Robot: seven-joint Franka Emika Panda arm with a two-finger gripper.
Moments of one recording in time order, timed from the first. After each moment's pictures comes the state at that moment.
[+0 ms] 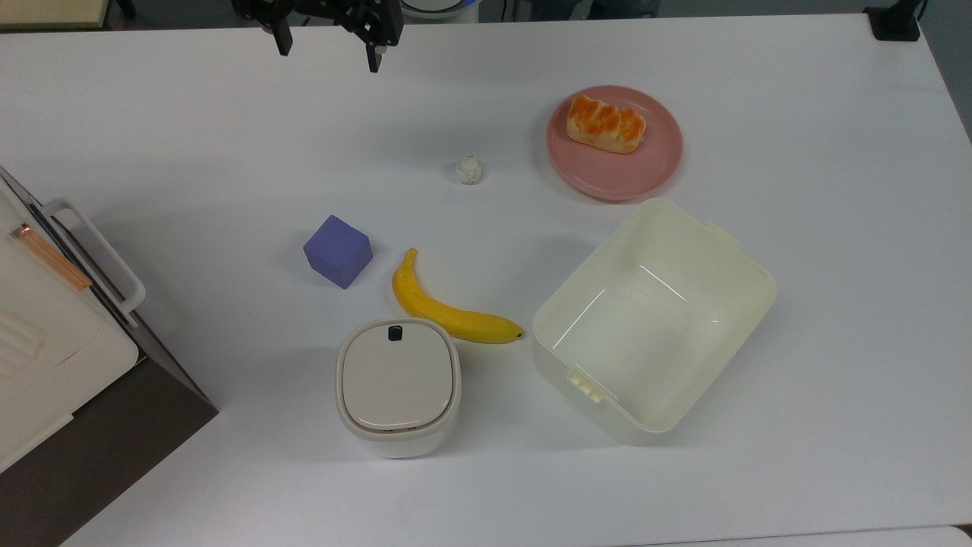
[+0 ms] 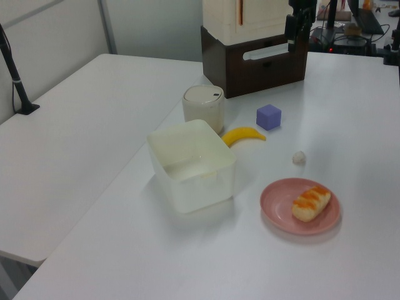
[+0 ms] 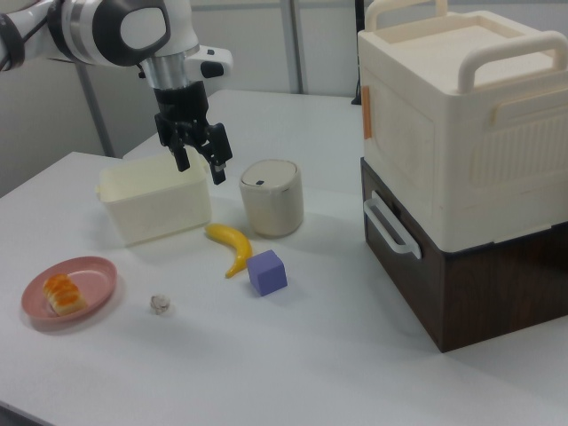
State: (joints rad) arm -0.05 0.04 -0.05 -1.61 -0.03 1.66 0.10
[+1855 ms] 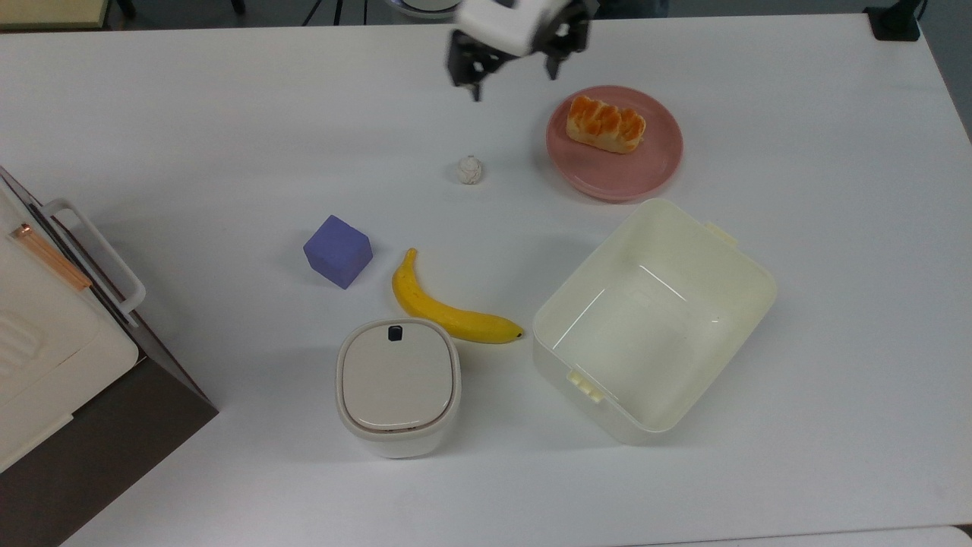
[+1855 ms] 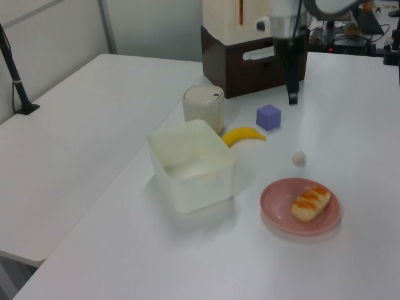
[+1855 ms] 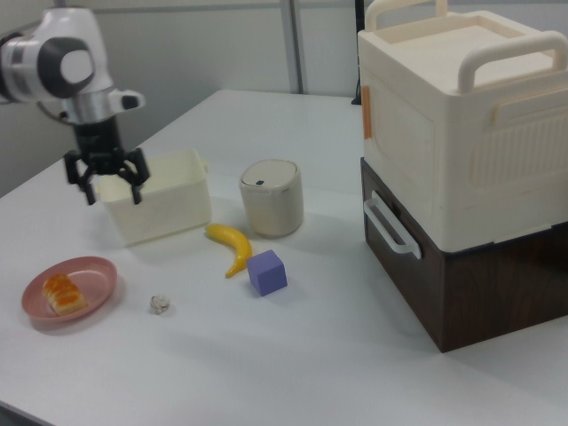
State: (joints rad) arm 0.26 0.08 0.00 -1.72 -0.02 1.69 -0.10
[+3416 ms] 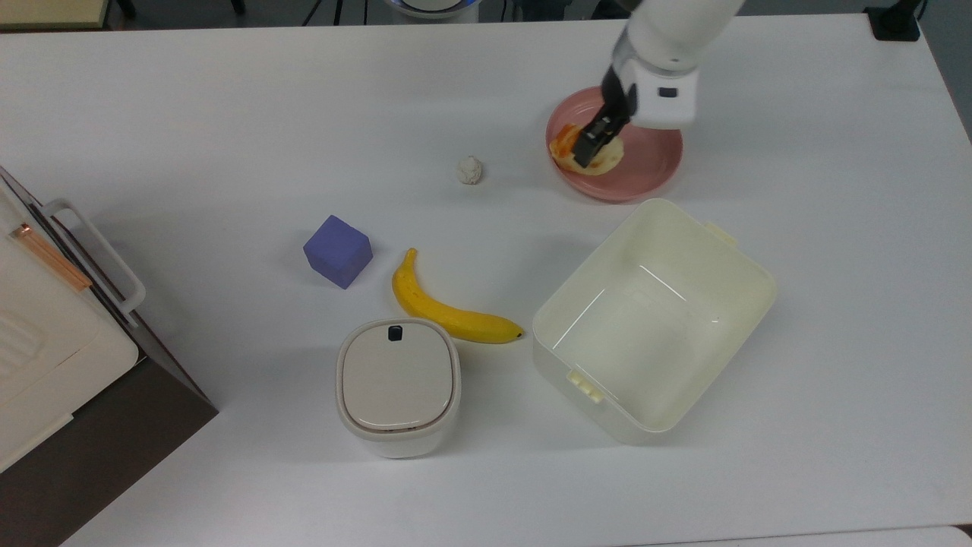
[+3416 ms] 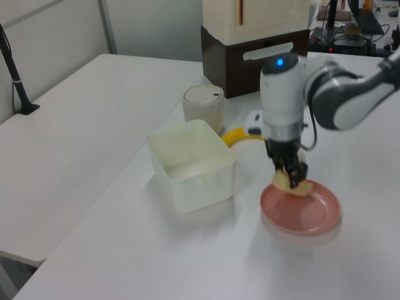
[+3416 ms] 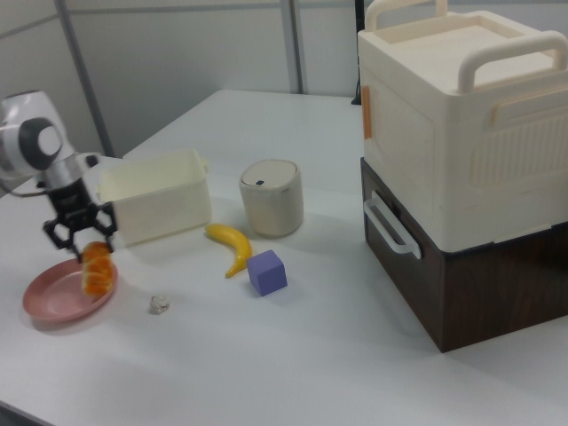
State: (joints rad) arm 0.52 0.22 -0.03 -1.91 -0.13 2.01 -0.30
